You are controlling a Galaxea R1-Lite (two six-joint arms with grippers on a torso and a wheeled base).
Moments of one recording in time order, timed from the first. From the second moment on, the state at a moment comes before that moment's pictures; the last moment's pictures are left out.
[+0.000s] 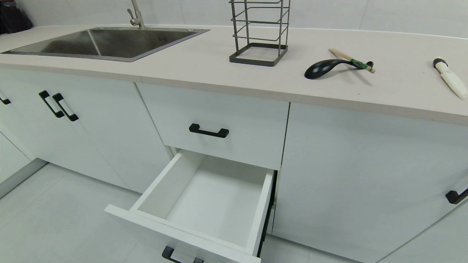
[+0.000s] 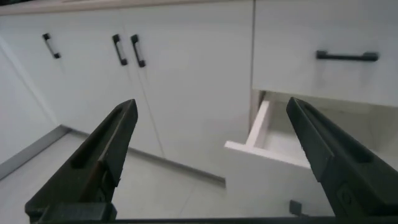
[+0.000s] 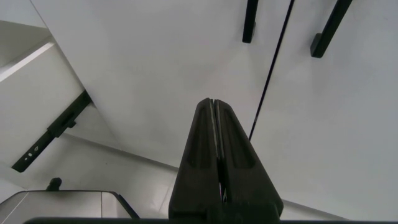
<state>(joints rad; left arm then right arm) -0.04 0.09 -0.19 -0.08 0.23 0.12 0.00 0.00 0.00 0.00 0.01 0.00</state>
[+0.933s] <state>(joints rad) 0.00 0.00 0.00 0.00 -0.04 0.04 0.00 0.00 0.00 0.00 0.01 0.00</state>
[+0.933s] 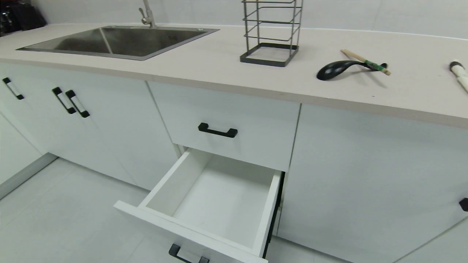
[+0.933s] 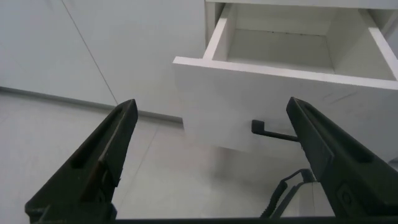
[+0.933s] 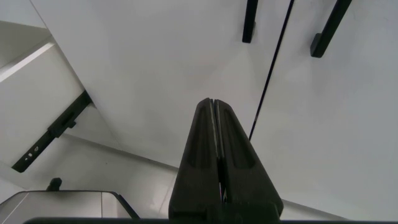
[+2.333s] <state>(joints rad) 0.00 0.00 0.00 0.00 -0.04 0.02 0.00 0.00 0.00 0.00 0.01 -0.01</state>
